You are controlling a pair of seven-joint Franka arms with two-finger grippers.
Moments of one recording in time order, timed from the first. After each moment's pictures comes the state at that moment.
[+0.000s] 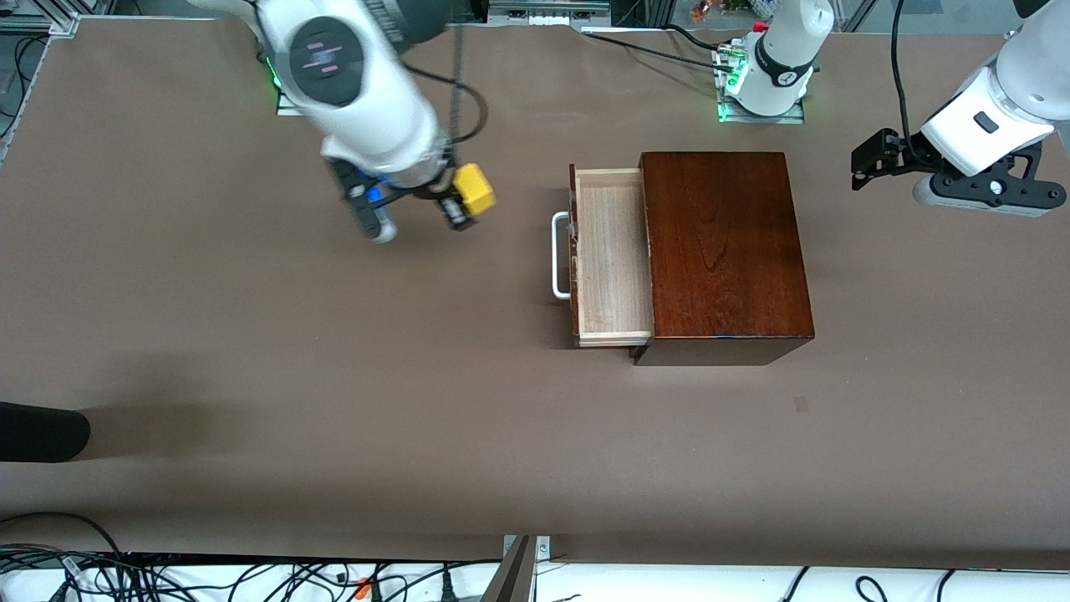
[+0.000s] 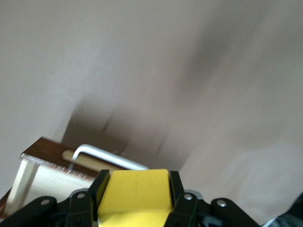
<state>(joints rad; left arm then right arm) -0.11 -0.04 -0.01 -1.66 0.01 1.51 0.00 0.86 0.41 -0.26 -1.30 0.30 1.66 1.71</state>
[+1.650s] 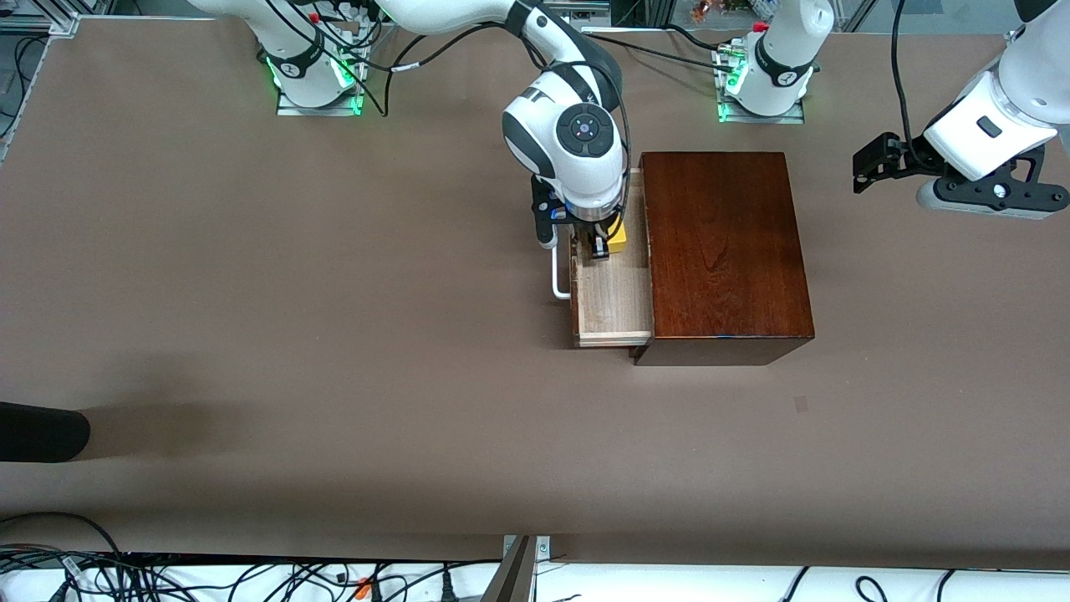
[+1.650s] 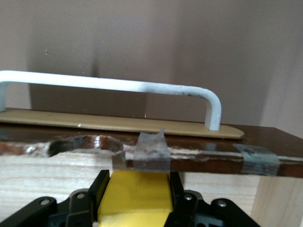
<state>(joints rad) -0.11 -0.03 -0.01 -1.65 0.01 1.51 -0.01 1.04 0.85 -0.21 -1.12 0.30 2.03 2.26</state>
